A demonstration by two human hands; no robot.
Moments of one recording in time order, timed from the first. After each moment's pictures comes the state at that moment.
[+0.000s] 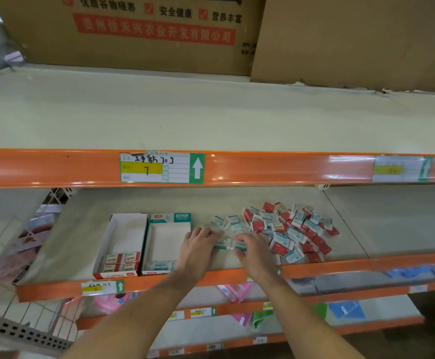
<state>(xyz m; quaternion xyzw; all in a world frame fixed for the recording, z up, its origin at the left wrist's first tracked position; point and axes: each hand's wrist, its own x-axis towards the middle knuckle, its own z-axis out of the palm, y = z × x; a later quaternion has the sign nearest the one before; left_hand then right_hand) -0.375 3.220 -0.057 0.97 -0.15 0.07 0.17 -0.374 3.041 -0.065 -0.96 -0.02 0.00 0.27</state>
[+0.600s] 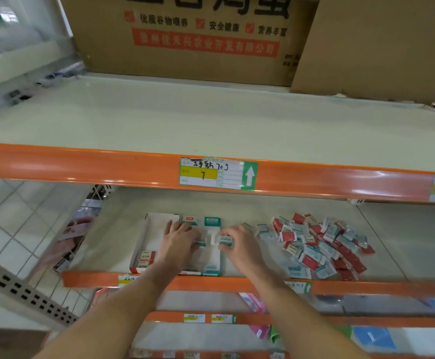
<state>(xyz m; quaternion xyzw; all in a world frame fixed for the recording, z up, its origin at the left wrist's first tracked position) -0.373 3.332 -0.039 0.99 -0.06 0.03 0.08 -0.353 3.140 -0.042 -0.95 -0.12 0.01 0.30</state>
